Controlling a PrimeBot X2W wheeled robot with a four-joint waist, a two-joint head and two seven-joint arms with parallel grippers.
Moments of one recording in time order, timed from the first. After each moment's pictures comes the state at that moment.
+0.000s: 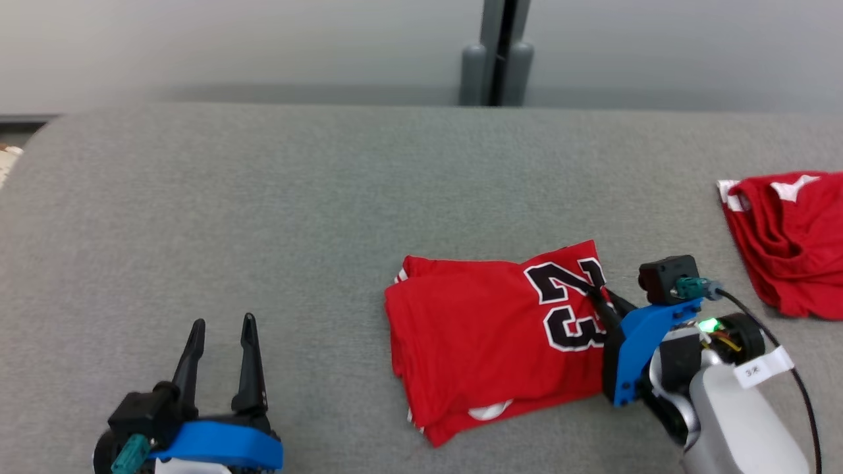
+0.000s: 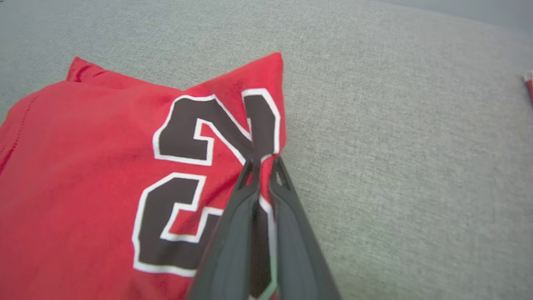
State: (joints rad) left arm -0.03 0.15 -0.17 0.23 -0.39 -0.01 -0.26; right arm -0.35 -0.10 0.13 0.44 0.16 0.13 0.30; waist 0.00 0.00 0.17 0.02
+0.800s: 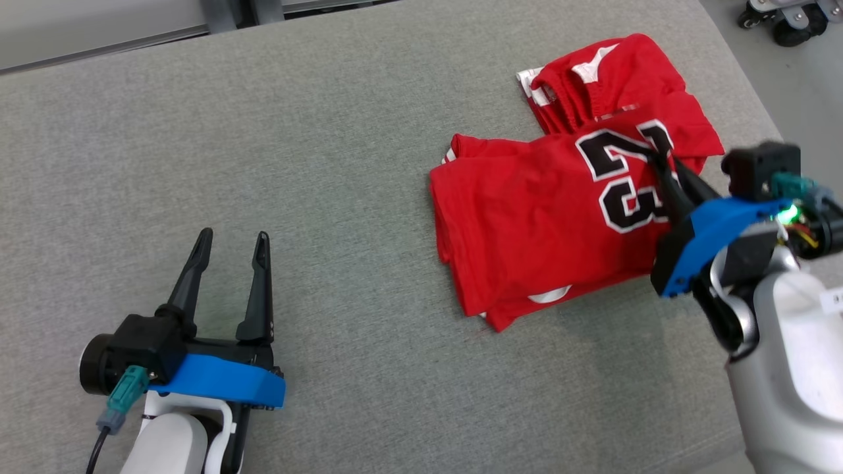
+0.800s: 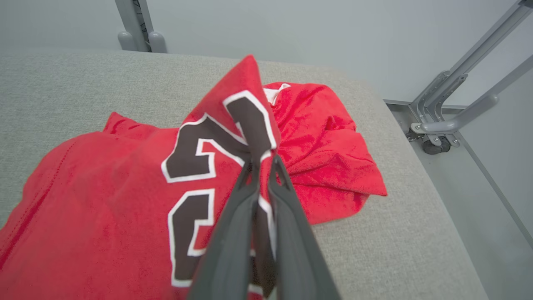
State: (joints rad) left arm -0.18 0.21 -0.22 0.11 -0.32 -0.03 -0.19; right arm -0.52 -0.16 0.02 0.29 0.14 0.13 0.26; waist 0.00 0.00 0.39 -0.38
